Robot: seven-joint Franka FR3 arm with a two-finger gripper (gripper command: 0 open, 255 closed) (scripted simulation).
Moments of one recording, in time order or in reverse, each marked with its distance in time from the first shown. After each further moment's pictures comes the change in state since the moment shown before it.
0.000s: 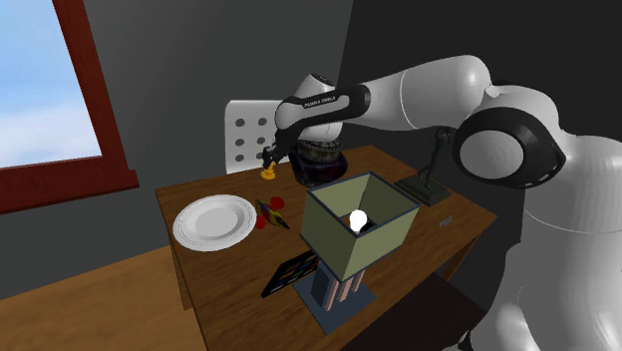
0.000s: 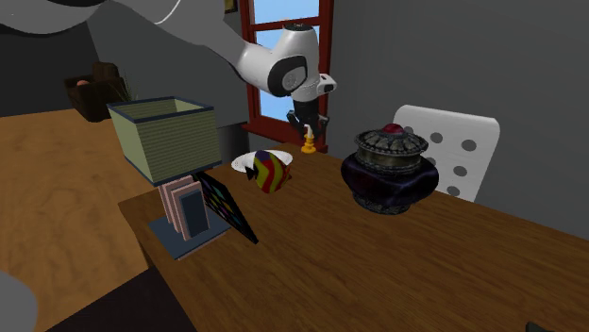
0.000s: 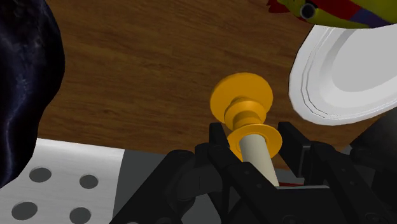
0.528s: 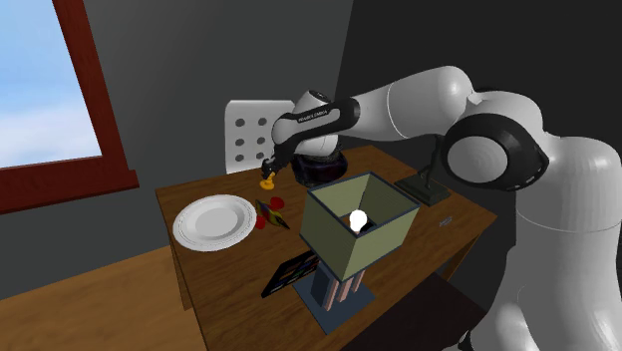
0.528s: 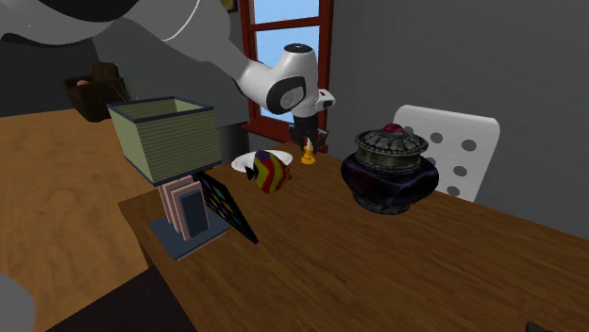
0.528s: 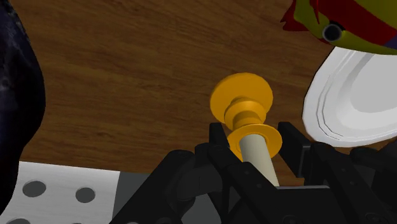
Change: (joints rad) arm -0.020 0.051 0.033 -0.034 0.053 0.080 -0.047
